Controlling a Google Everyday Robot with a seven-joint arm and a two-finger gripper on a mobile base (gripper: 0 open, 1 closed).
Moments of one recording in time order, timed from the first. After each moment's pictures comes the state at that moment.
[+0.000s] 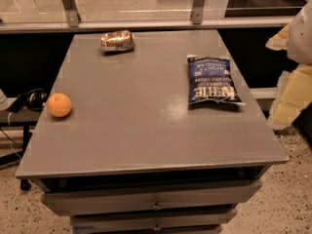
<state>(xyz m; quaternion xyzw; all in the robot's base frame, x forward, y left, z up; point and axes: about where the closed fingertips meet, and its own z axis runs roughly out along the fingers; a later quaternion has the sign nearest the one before) 0.438 -0.217 0.976 -0.60 0.78 -0.03 0.16</state>
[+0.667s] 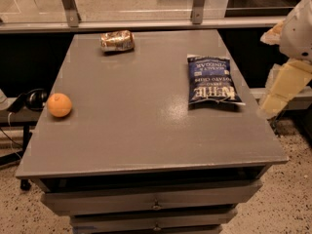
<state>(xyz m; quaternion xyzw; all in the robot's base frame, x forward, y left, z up) 0.464 -0.214 0.973 -0.59 0.78 -0.03 0.19</state>
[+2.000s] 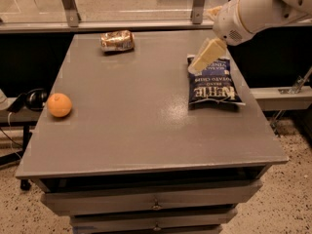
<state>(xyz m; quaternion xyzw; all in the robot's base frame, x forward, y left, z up) 0.653 -0.122 0.945 -0.59 0.69 0.05 0.41</state>
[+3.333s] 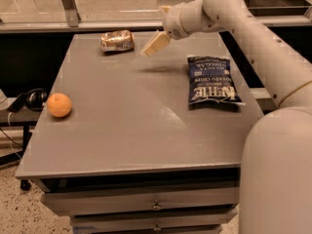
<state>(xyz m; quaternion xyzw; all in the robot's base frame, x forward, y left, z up) 0.800 0.001 0.906 -0.57 0.64 0.12 0.51</state>
